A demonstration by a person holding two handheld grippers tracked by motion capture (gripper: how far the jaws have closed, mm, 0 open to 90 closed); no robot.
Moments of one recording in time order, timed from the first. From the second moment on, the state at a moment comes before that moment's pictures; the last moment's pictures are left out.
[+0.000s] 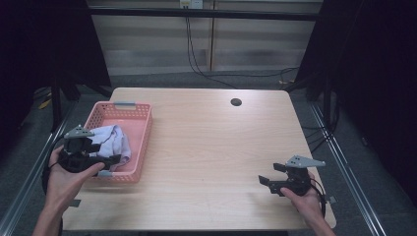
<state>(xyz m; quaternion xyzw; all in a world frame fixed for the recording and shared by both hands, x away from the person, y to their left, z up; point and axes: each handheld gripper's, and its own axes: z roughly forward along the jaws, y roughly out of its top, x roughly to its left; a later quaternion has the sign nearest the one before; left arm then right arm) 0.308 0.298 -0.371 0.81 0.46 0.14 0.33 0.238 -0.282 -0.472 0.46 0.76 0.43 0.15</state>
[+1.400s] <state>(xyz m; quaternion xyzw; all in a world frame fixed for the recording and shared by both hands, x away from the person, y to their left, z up) 0.422 0.301 -0.462 0.84 0.53 0.07 0.03 0.244 -0.281 -0.476 0.45 0.77 0.43 0.12</state>
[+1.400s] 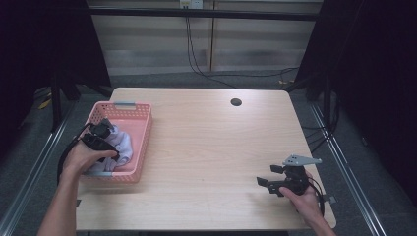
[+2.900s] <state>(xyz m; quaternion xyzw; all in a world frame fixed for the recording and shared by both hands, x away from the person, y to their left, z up) 0.394 0.345 -0.399 0.76 0.54 0.04 0.35 0.244 -0.288 -0.473 0.46 0.76 0.43 0.12</state>
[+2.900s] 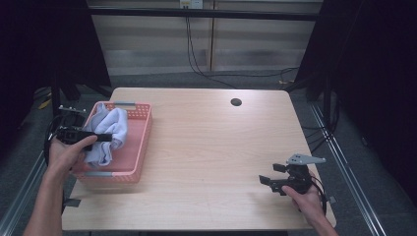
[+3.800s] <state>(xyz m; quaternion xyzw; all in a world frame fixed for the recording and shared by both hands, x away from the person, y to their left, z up) 0.365 0.332 -0.357 0.76 0.50 0.08 0.41 0.243 -0.293 -0.472 0.46 0.76 0.44 0.12</state>
